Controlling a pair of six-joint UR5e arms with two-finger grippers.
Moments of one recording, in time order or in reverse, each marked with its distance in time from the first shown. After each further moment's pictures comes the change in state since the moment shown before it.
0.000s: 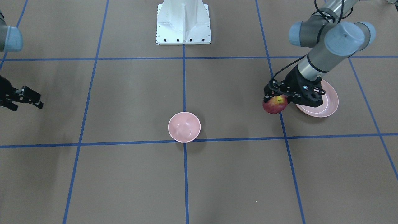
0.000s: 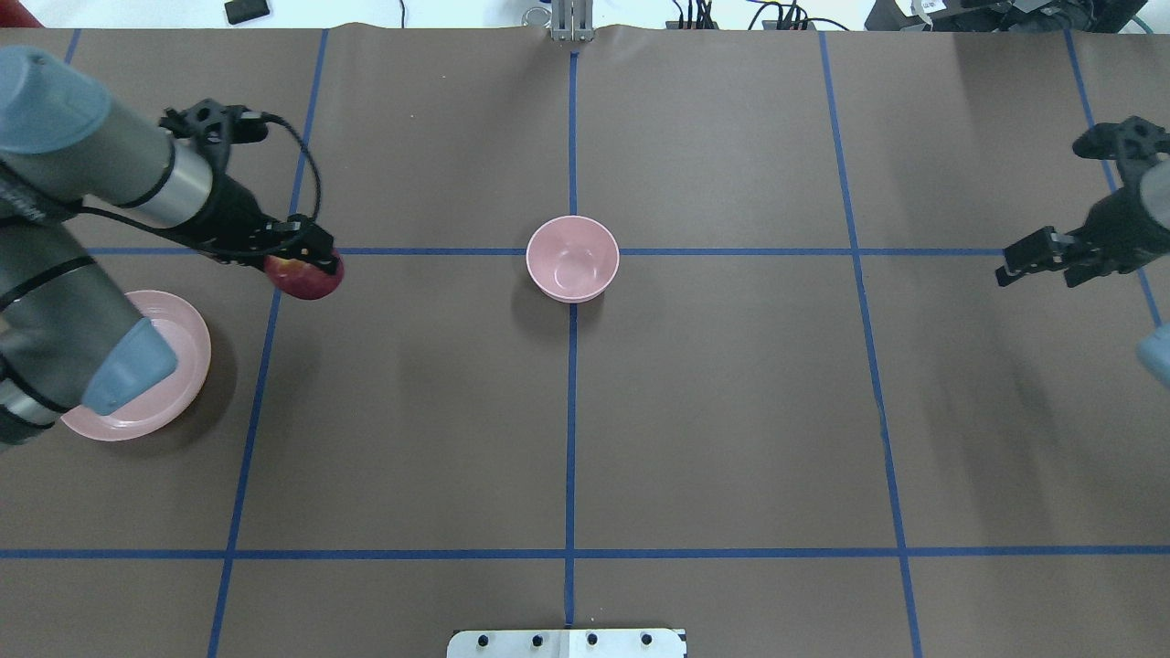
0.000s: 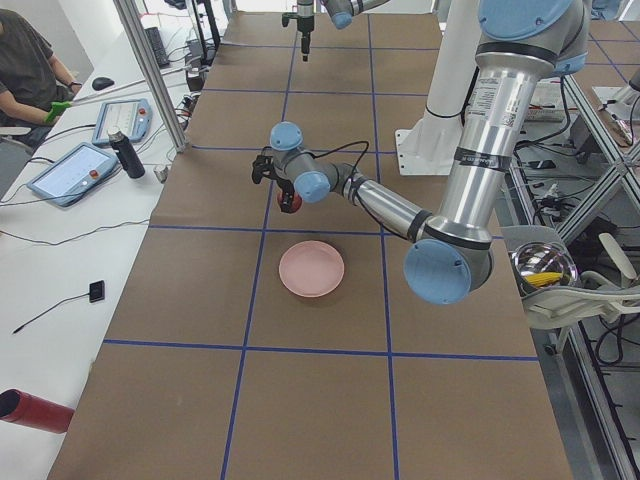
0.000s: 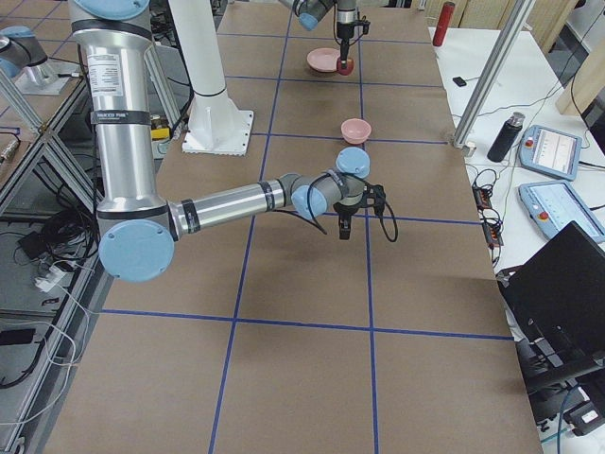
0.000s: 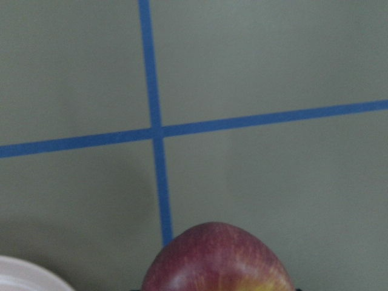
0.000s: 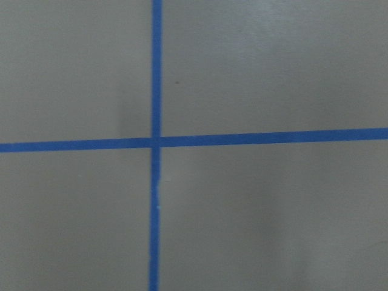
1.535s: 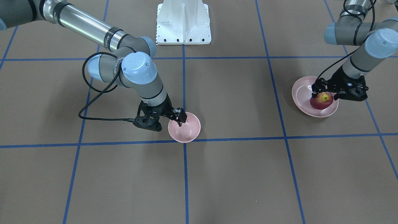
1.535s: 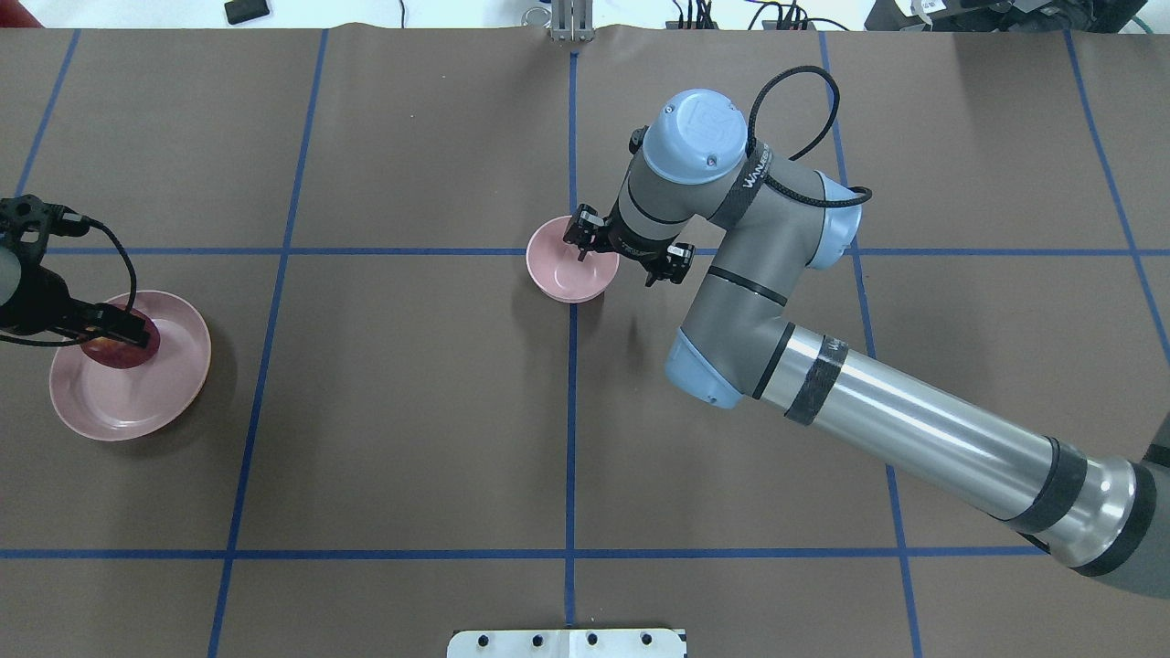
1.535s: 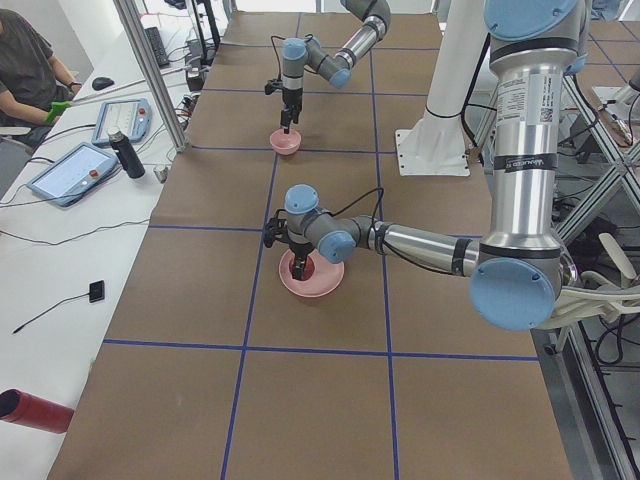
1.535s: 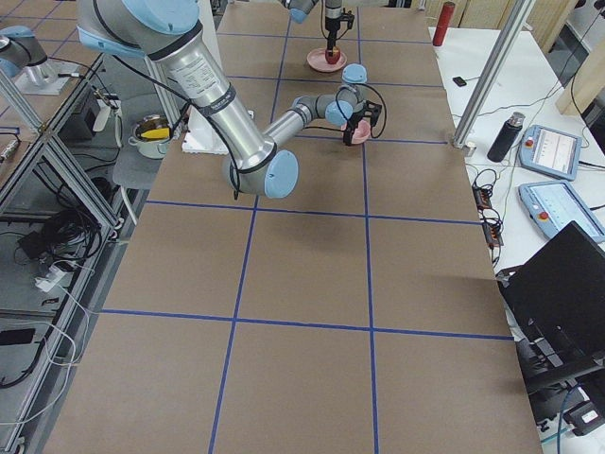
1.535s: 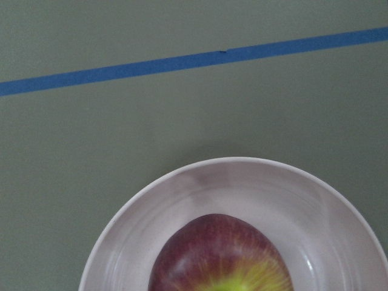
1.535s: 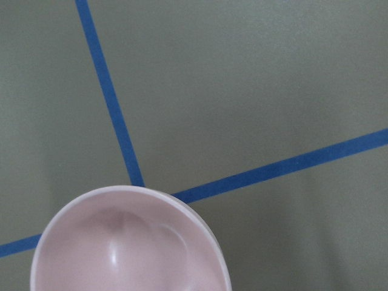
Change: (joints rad) left arm -0.085 0.414 0.050 -0.191 0.053 0.291; right arm -0.490 0.781 -0.397 -0.002 -0.331 0.890
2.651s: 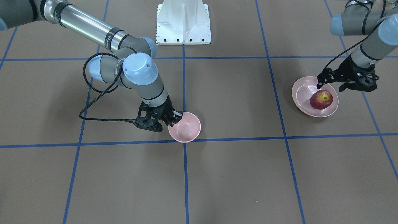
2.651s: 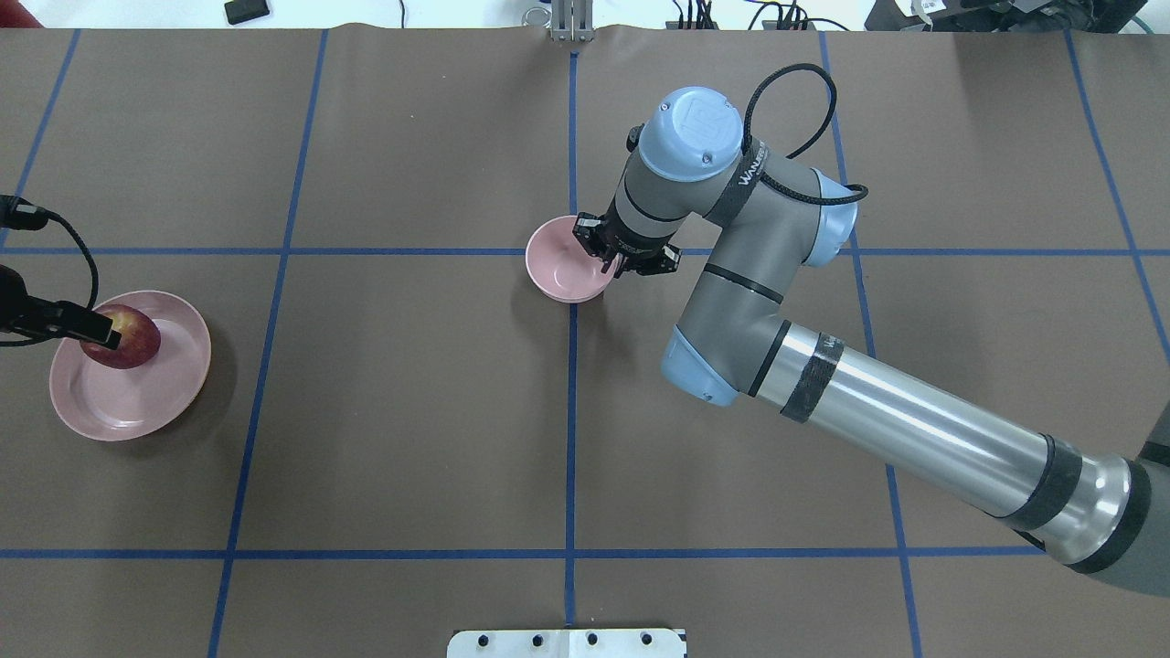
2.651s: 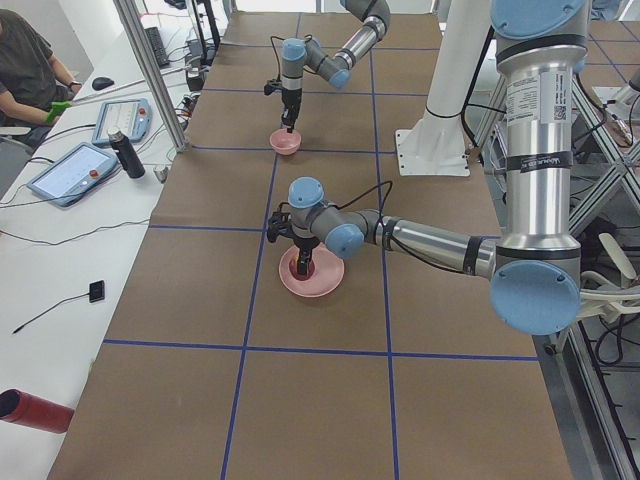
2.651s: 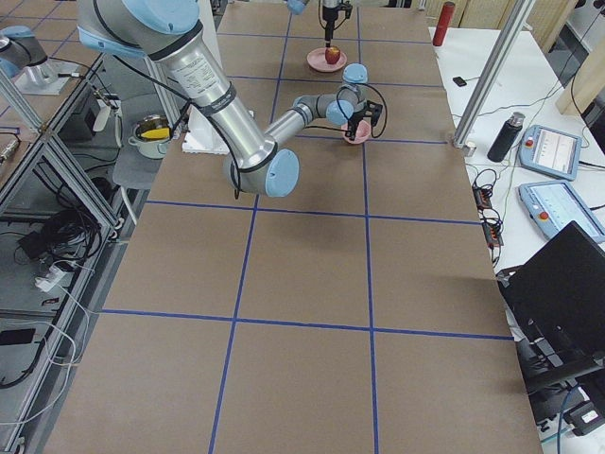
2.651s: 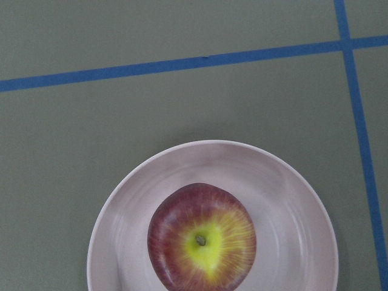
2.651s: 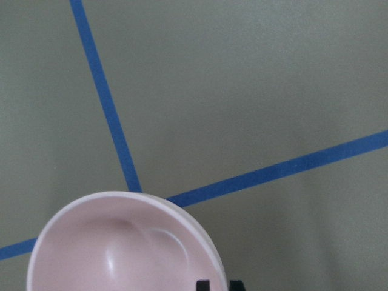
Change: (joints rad) left arm -0.055 0.058 -0.088 0.038 -0.064 0.039; right arm 0.001 0.012 -0.011 -0.002 -0.002 0.003
